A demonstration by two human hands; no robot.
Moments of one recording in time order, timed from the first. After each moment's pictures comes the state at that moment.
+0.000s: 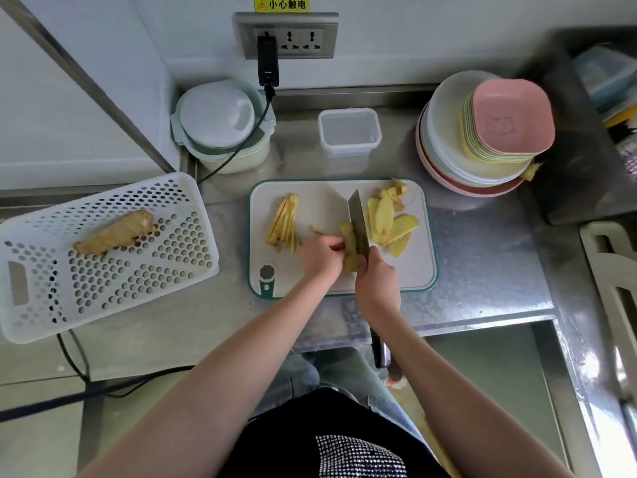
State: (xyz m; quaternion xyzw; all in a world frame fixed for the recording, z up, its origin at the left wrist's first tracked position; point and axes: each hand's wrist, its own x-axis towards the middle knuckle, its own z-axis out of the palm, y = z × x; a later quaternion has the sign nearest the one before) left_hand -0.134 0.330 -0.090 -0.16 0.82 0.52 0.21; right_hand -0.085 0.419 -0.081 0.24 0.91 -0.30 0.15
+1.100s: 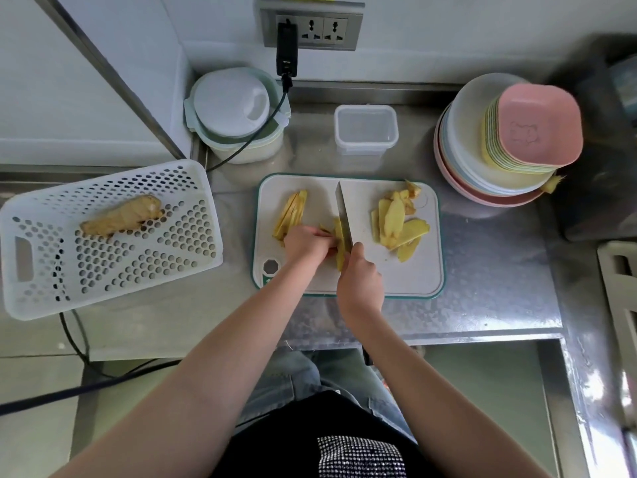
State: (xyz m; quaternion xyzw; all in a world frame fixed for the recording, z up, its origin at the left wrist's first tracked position) left_hand -0.158 0.305 -0.097 -0.34 0.70 0.57 0.25; right_hand -0.094 0.388 -0.074 0.17 0.94 -0.20 0.20
